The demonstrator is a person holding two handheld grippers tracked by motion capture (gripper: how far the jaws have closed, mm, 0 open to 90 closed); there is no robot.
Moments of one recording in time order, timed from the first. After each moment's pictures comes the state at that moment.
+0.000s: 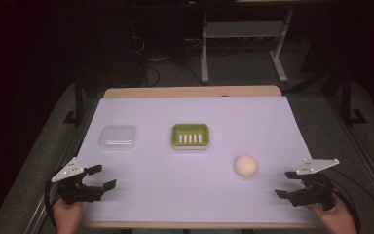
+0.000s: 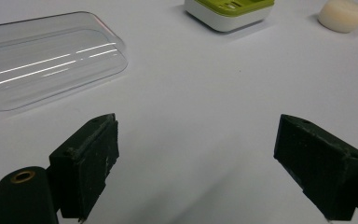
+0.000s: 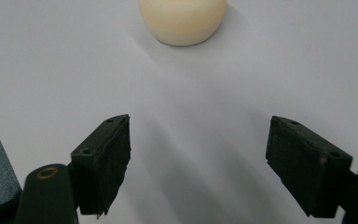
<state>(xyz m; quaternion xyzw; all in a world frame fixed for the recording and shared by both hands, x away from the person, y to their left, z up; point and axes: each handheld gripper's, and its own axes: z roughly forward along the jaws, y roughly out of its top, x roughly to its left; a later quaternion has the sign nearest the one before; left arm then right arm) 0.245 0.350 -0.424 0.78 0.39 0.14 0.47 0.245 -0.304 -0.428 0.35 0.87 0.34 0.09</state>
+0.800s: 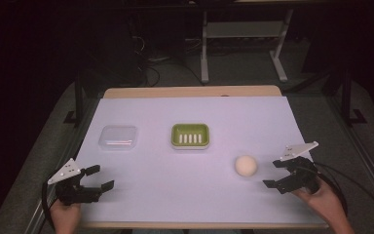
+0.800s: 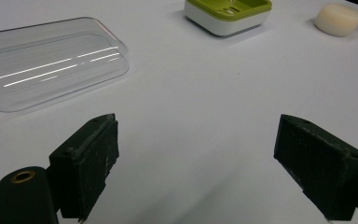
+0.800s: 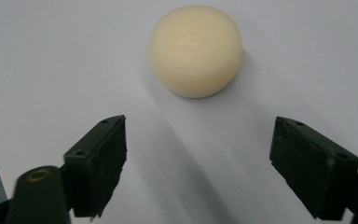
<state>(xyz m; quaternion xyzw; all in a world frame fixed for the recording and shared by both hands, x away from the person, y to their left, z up) 0.241 0.356 -0.423 0.77 0.39 0.15 0.48 0.281 -0.271 -0.409 0.33 0.89 0.32 0.07</state>
